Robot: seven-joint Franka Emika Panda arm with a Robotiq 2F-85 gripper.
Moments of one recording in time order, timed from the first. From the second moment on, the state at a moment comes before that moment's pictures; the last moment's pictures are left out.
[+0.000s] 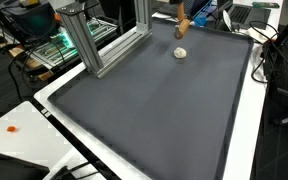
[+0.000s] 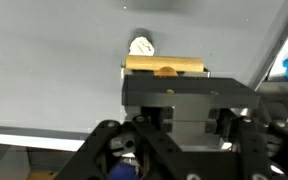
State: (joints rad) arm 0.16 -0.15 0.19 -2.31 0.02 2.43 0.09
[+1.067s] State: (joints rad) arm 0.13 -0.03 0.17 -2.27 -0.05 2.50 0.16
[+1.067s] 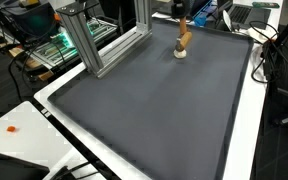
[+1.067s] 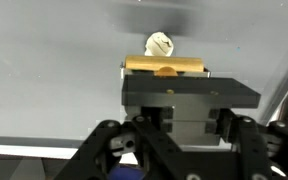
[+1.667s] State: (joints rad) arm 0.13 0.04 0.15 -2.25 -0.05 2.51 0.17
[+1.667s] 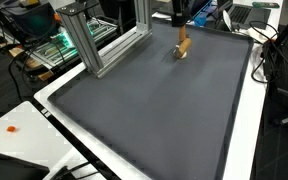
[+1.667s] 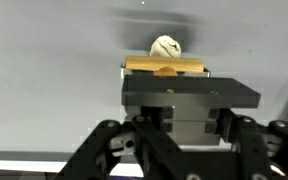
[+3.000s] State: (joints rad) arm 0.15 0.07 0.15 -2.23 -0.05 2.40 0.17
